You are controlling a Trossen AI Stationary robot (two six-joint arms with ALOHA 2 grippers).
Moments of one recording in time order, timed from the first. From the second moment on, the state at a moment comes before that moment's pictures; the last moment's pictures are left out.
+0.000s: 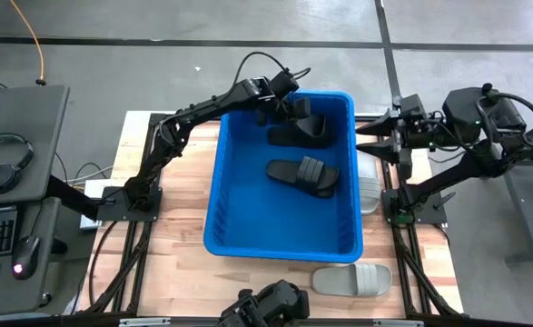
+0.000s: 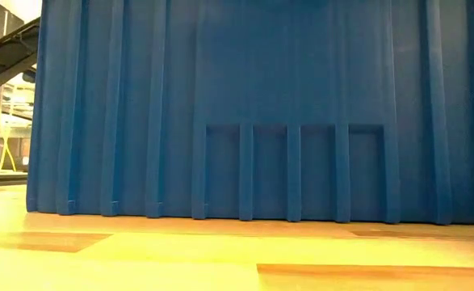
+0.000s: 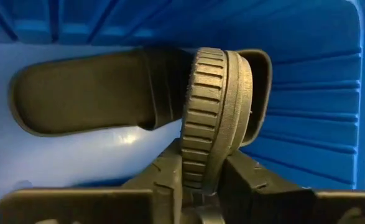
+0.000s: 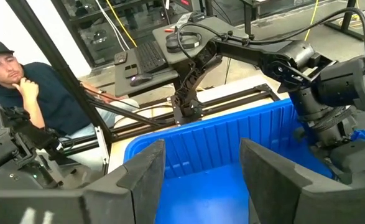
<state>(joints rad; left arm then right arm) 0.58 2.28 2.33 -0.97 0.07 -1.05 0.18 1.18 1.98 -1.11 0.24 0.32</state>
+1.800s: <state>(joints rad) 0.59 1.92 2.33 -1.36 0.36 -0.29 0.18 1.07 1.98 -1.55 0.17 0.57</state>
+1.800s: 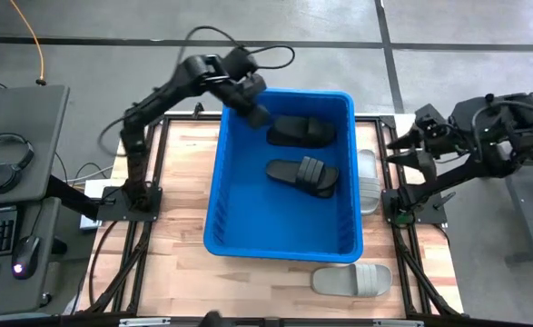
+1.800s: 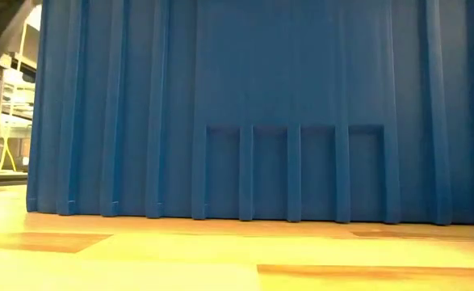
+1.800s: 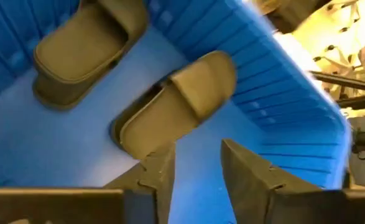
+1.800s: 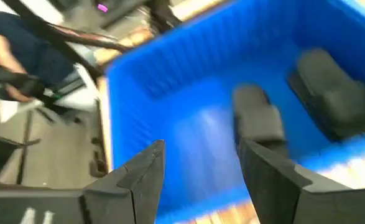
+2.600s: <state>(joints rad) 0.14 1.60 2.33 -1.33 -0.07 -0.48 0.11 0.71 1.42 -1.42 0.04 0.70</state>
